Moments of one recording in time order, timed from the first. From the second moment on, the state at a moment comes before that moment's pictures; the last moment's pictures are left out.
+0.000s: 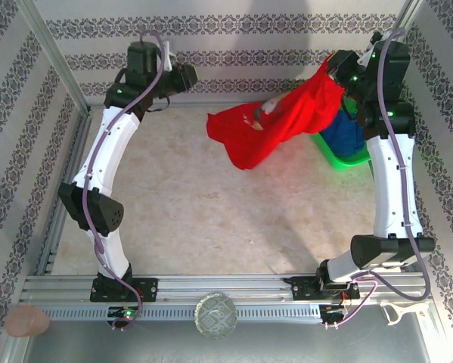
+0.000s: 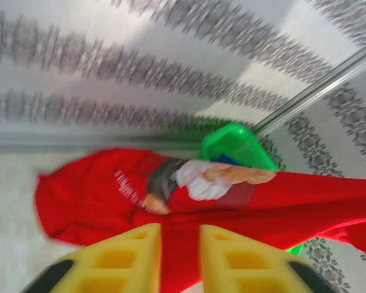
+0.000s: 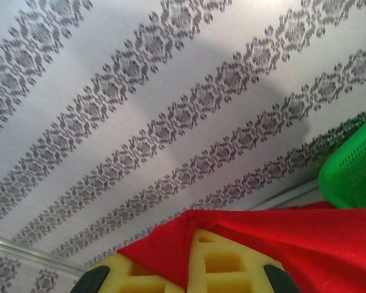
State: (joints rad) left arm -0.24 1.86 2.08 -0.65 0.35 -0.52; right arm 0.00 1.49 1.92 -0.63 -0.19 0.73
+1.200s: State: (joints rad) left arm -0.75 2.66 2.64 -0.94 -0.06 -0.58; right arm -0.05 1.05 1.38 -0.76 -0.15 0.69
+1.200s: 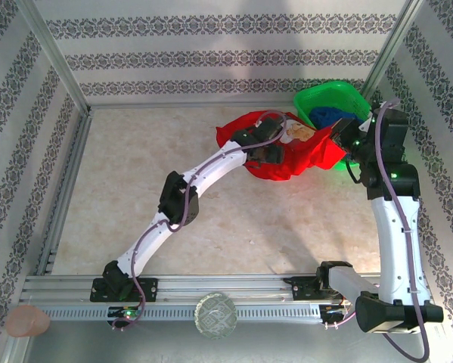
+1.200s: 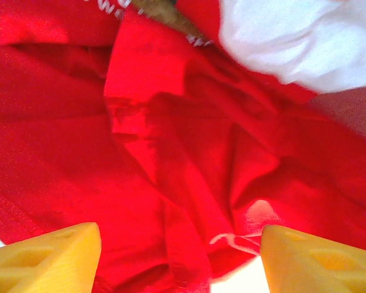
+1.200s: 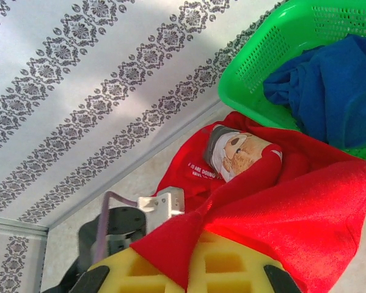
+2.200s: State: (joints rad) left arm -0.77 2.75 2.65 -0.87 -0.07 -0.63; right arm -0.05 1.04 1.34 -0.82 -0.17 0.70
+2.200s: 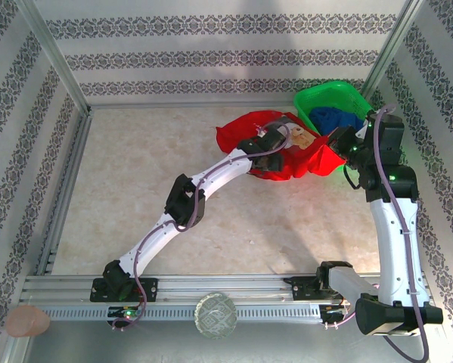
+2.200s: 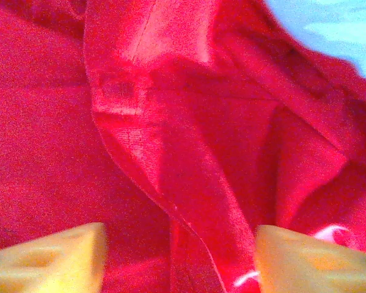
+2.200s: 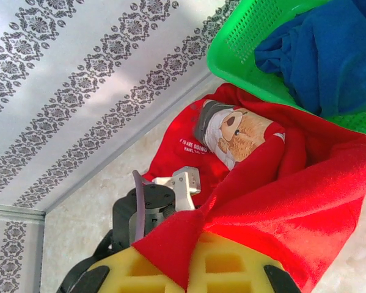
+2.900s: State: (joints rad) left arm -0.40 2.23 2.66 -0.85 0.06 -0.61; right arm -0.20 1.38 1.83 -0.72 -0.25 0.79
